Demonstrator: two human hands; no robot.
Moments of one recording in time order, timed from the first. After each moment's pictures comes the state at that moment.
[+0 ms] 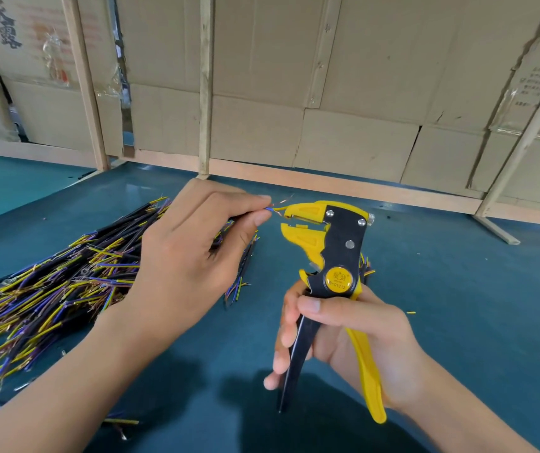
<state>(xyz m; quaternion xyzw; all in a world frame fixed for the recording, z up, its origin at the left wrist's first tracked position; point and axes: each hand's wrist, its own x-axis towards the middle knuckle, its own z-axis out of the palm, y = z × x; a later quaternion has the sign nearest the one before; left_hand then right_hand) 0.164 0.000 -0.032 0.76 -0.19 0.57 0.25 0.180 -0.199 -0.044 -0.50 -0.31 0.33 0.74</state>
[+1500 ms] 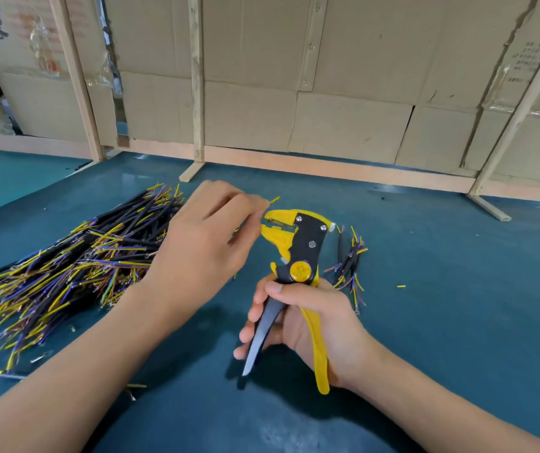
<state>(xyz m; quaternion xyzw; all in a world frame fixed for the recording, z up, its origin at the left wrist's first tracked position) 0.178 -0.002 -0.047 0.80 -0.20 0.53 0.17 0.173 -0.177 -0.075 -0.49 -0.23 0.32 0.78</state>
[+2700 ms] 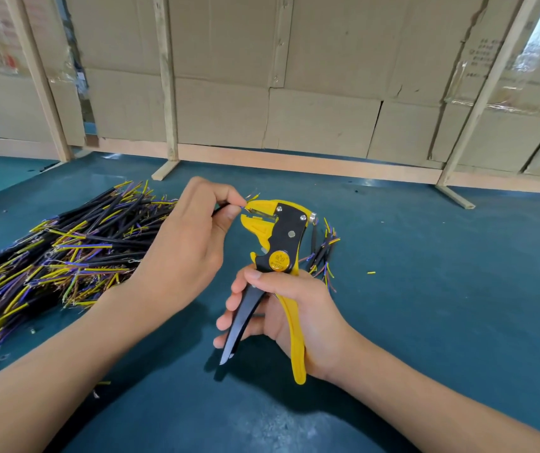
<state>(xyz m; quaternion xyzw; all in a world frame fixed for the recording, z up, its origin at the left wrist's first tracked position) 0.184 -0.018 -0.061 0.83 -0.20 0.43 0.30 0.168 -0.189 -0.078 -0.50 -0.22 0.30 0.78</state>
